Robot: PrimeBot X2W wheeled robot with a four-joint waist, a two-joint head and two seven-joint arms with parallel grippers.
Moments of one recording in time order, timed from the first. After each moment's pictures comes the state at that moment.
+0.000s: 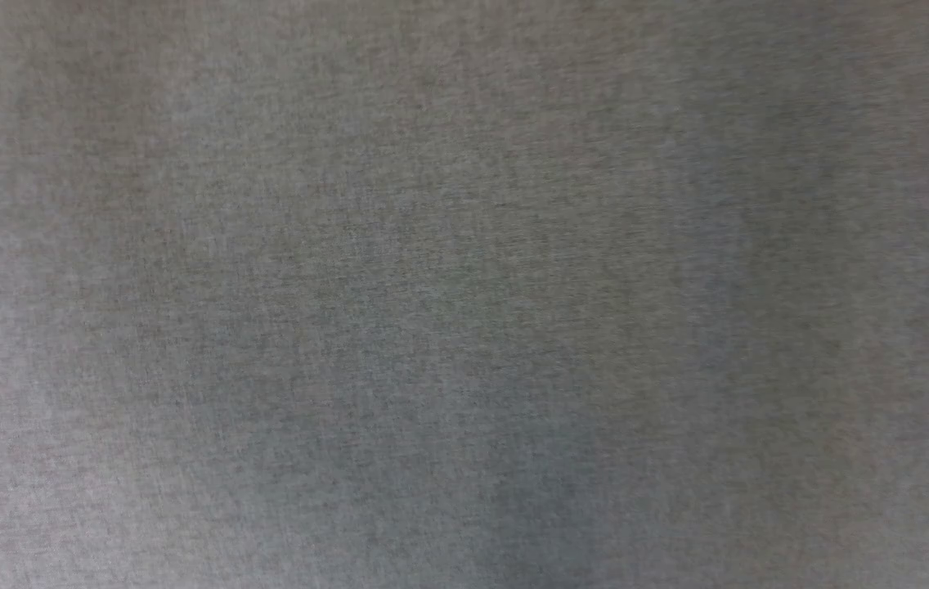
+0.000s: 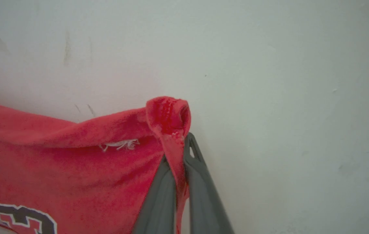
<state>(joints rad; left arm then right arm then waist) -1.71 0.68 -0.67 0.45 -0.55 -0.12 -0.14 -1.59 -0.06 -0.09 0.62 -0.11 0.13 0.13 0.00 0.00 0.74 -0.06</state>
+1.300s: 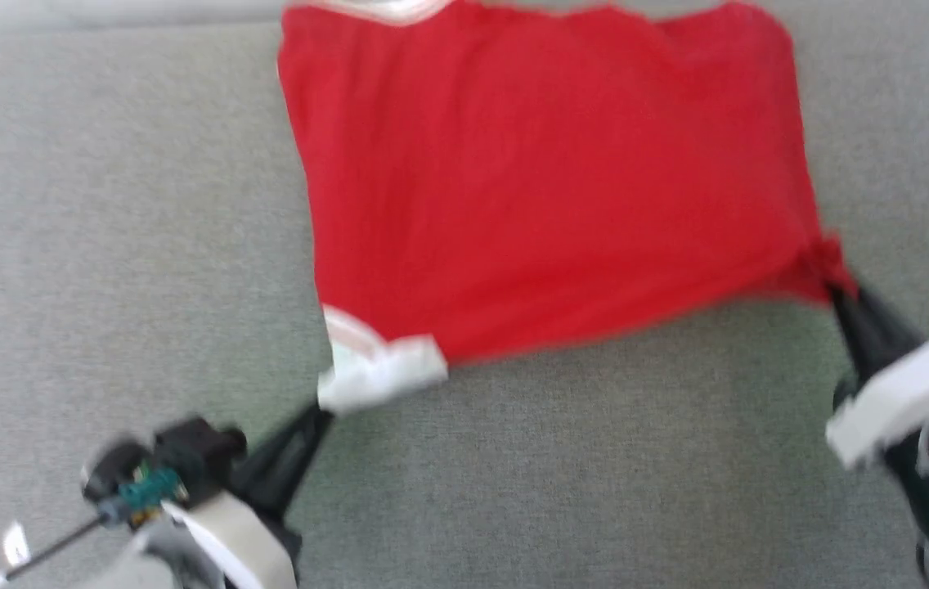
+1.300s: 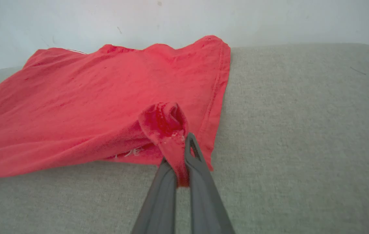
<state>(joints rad) -0.36 0.87 -0.95 -0.19 -0.84 0.24 -0.21 -0.19 -0.24 -0.04 -0.06 0.40 0.13 0.26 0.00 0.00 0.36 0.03</state>
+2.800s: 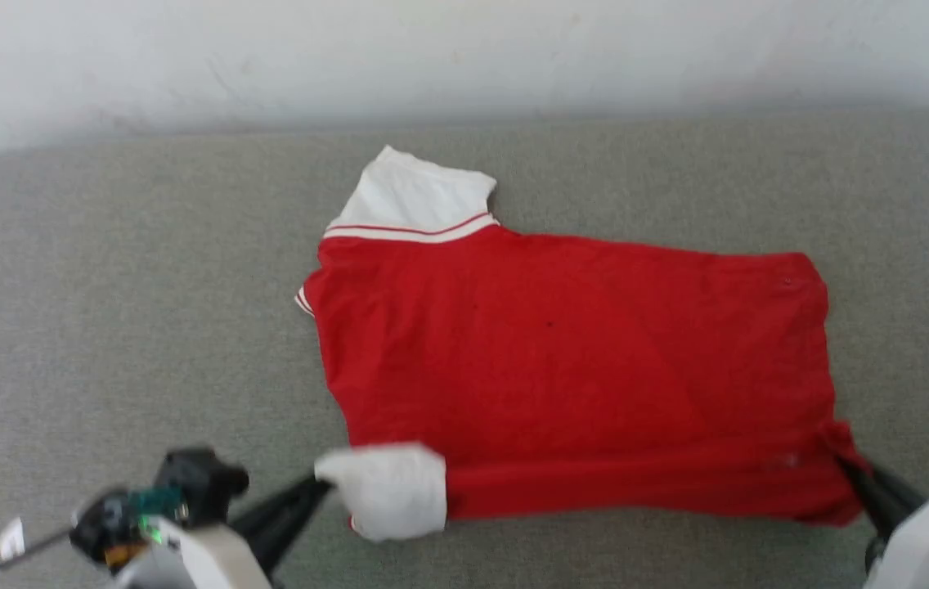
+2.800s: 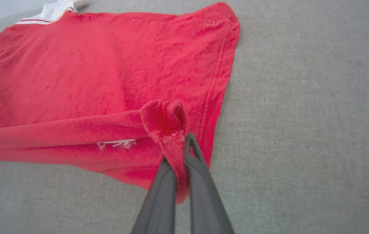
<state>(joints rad) -0.26 0.97 -1.00 -0.32 -0.98 0.25 -0.01 0.20 -0.30 -0.09 -0.17 0.49 0.13 0.44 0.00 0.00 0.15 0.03</state>
